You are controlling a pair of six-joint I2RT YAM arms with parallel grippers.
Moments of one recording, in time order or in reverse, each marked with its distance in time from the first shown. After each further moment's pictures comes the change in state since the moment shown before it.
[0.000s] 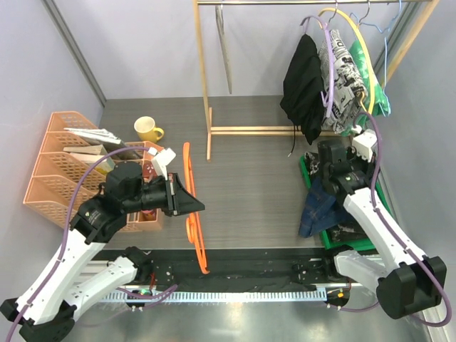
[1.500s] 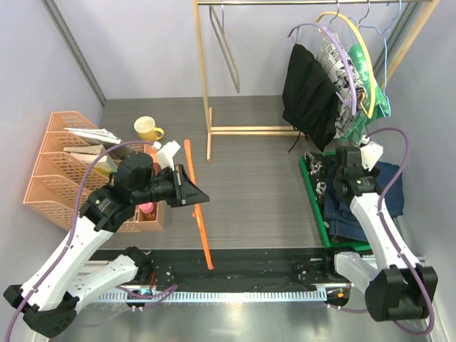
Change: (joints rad) left arm -0.017 0.101 0.039 -0.001 -0.087 -0.061; right arm -0.238 0.003 -0.081 -0.006 -0.744 0.149
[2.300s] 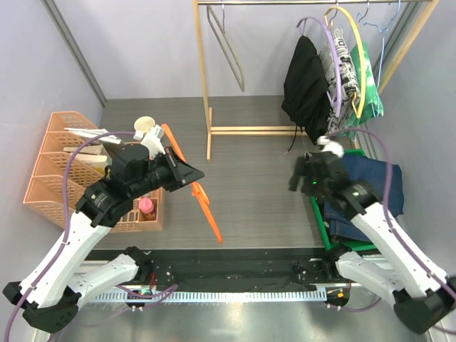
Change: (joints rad) left arm 0.000 0.050 0.104 0.026 -0.277 -0.121; right arm 0.381 -0.179 0.161 -0.301 -0.360 0.082
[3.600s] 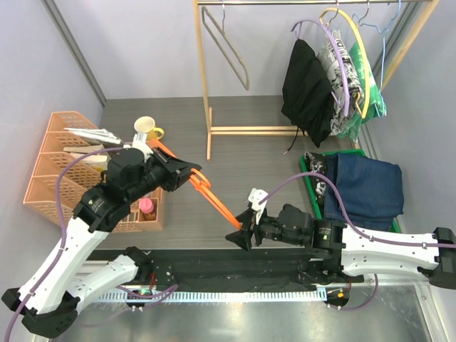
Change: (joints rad) left arm 0.019 -0.045 -0.022 0.026 -0.114 -0.402; right arm 0.885 -0.014 -0.383 0.885 -0.192 -0.308
